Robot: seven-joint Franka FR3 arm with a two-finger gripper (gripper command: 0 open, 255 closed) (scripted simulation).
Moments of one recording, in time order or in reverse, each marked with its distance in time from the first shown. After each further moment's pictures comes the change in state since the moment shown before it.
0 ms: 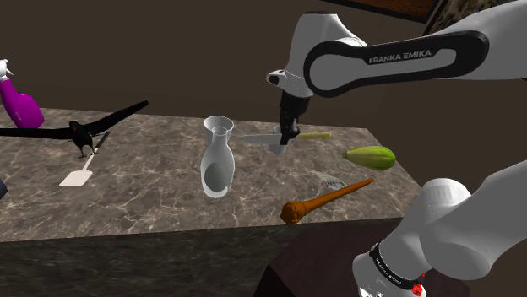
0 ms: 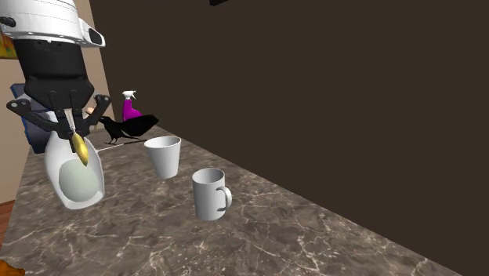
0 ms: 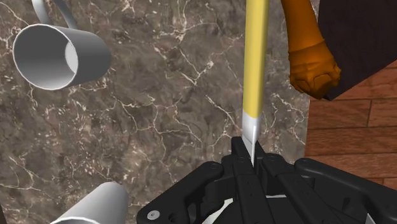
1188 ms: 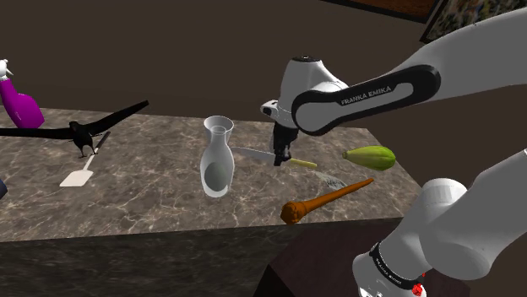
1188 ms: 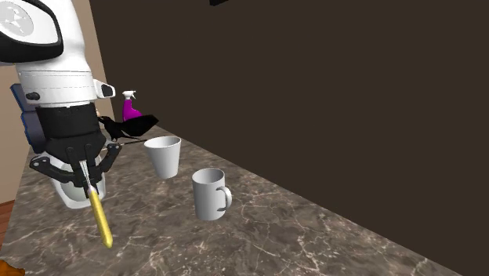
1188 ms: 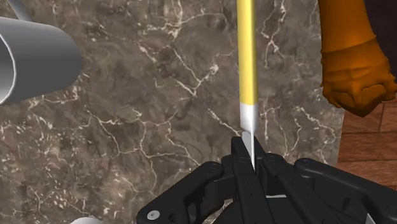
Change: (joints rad) arm 0.000 0.105 -0.006 -0.152 0.000 0.258 0.000
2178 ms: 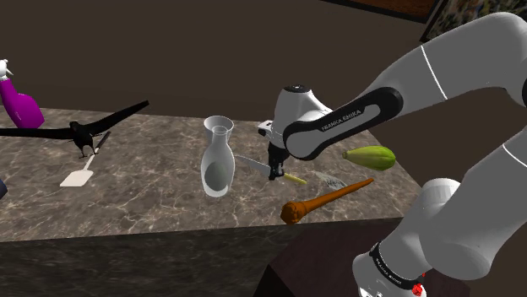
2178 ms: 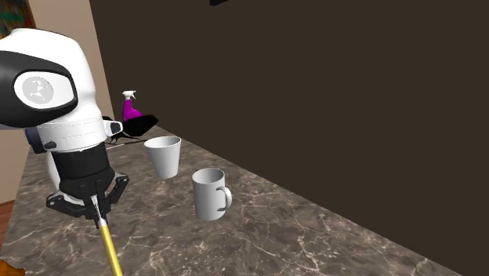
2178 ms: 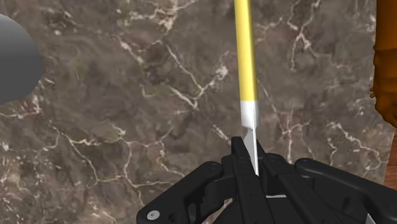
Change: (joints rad) arm 0.001 0.147 -0.003 -0.070 0.006 0.225 -0.002
